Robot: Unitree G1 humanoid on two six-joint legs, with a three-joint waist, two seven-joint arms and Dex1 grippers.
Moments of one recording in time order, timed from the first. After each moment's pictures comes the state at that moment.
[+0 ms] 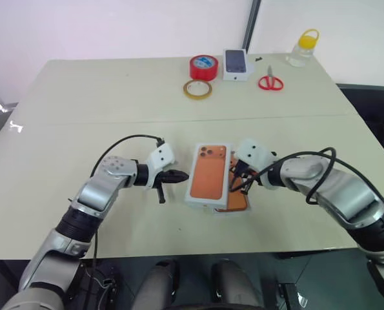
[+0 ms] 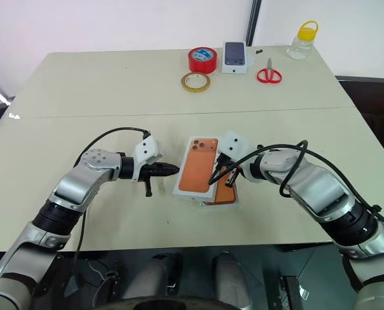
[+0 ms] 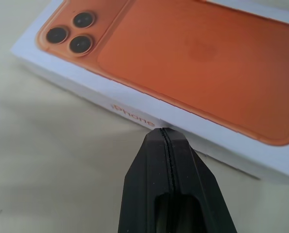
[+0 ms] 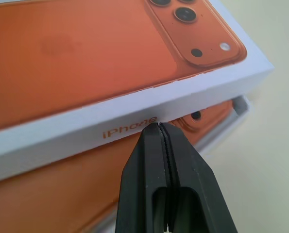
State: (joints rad) left arm -0.53 0.53 -0.30 -0.01 -0.22 0.49 -1.05; right arm -0.56 -0.88 0.37 -0.44 0.41 1.00 0.54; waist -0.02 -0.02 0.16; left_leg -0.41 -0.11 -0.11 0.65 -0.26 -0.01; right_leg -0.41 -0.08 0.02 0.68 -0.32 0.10
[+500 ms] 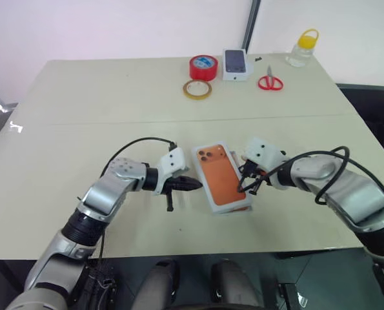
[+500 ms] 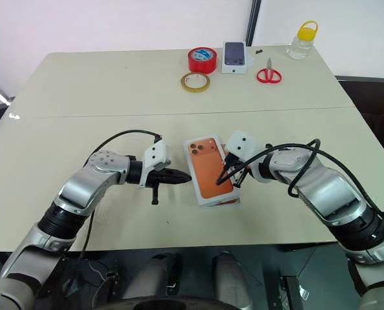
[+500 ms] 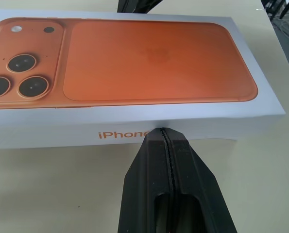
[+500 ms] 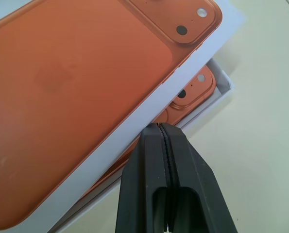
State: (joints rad) left arm -0.52 0.50 -0.33 -0.11 -0.24 0.55 -1.08; right arm -0.52 -0.91 0.31 -0.49 0.35 1.03 0.63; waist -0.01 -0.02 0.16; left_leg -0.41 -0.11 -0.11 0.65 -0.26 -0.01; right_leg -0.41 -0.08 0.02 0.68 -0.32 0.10
